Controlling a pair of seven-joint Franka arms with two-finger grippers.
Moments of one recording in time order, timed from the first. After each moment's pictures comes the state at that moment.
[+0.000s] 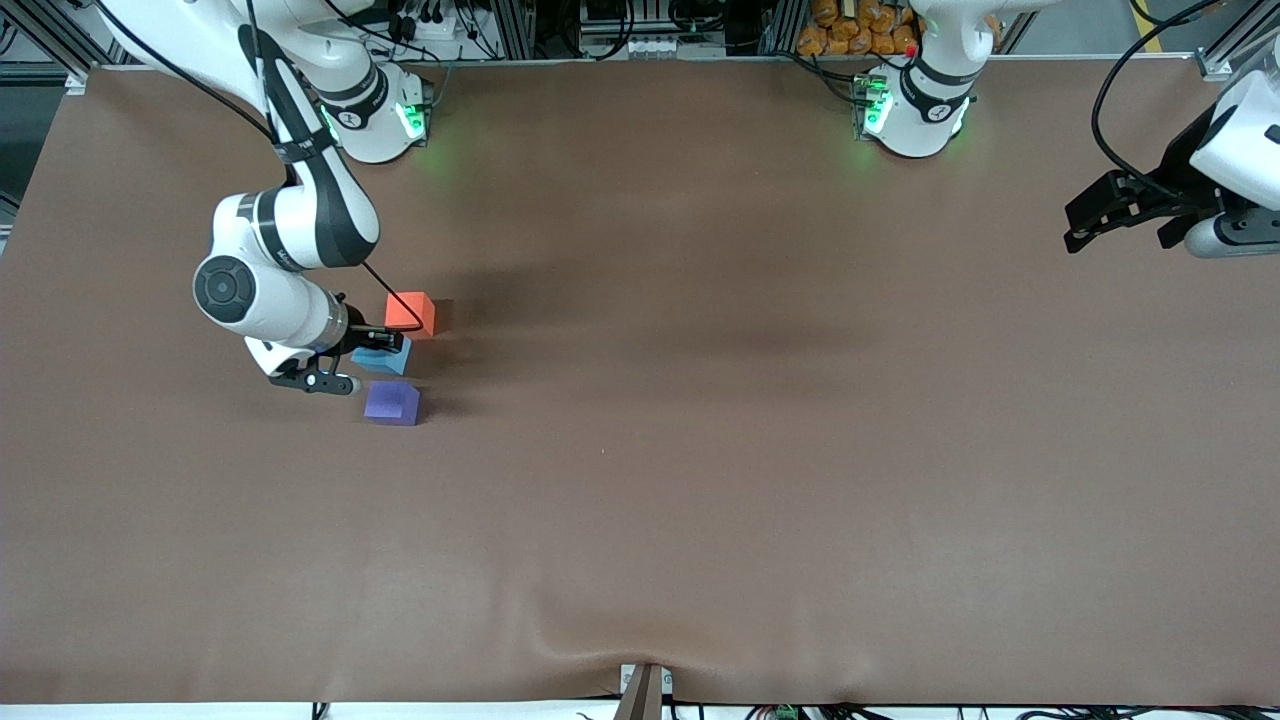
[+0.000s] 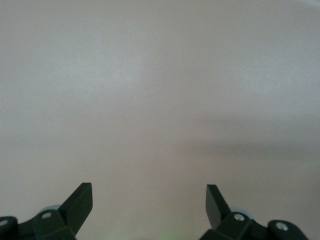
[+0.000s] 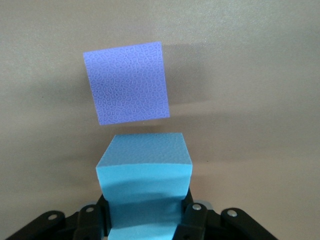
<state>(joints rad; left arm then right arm) 0.08 -0.05 -0.20 -1.57 0.00 1.54 -0.16 0.23 0.24 -0.05 -2.21 0.12 2.26 0.24</state>
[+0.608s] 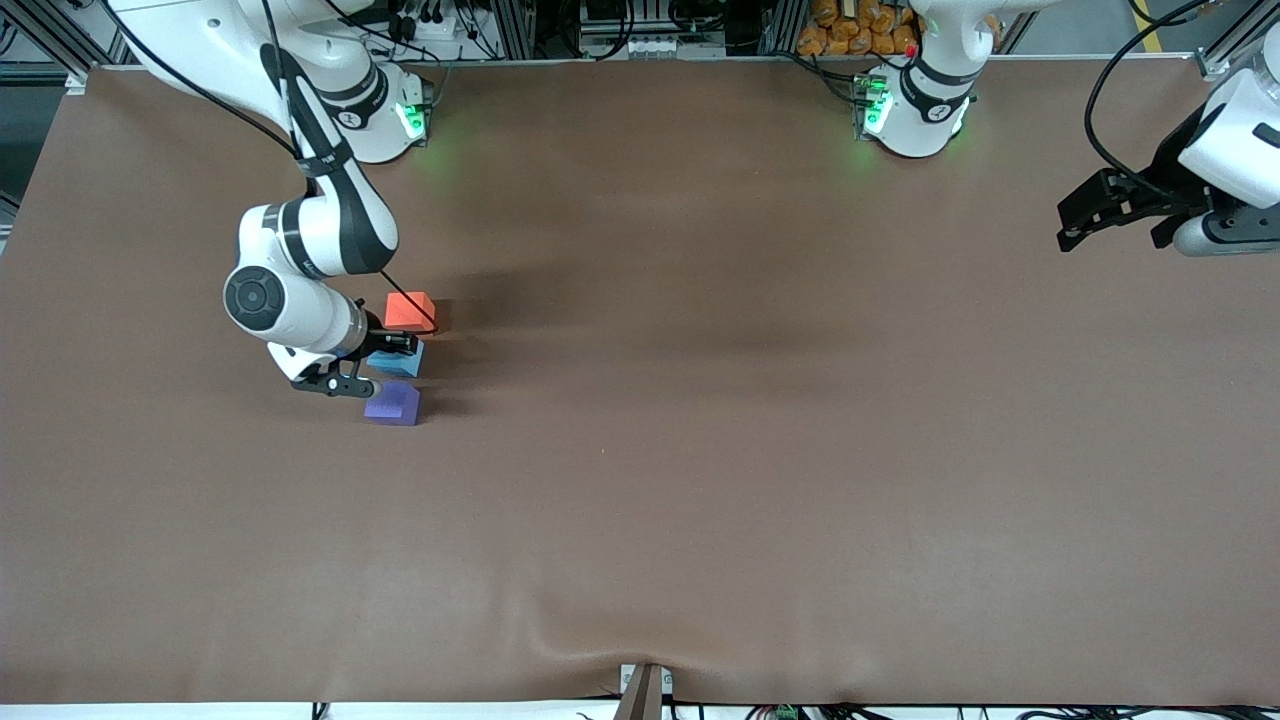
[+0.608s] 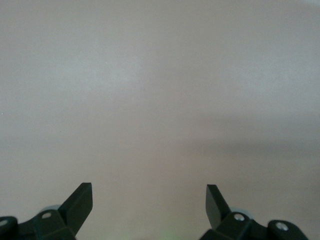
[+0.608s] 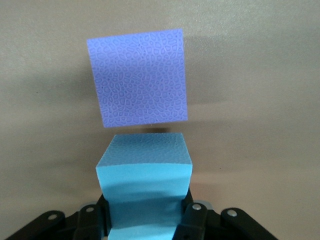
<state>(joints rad) 0.08 -0.05 -0.21 -1.57 0.00 1.54 -0.16 0.25 0.29 -0.05 -2.22 0.12 2.31 0.24</state>
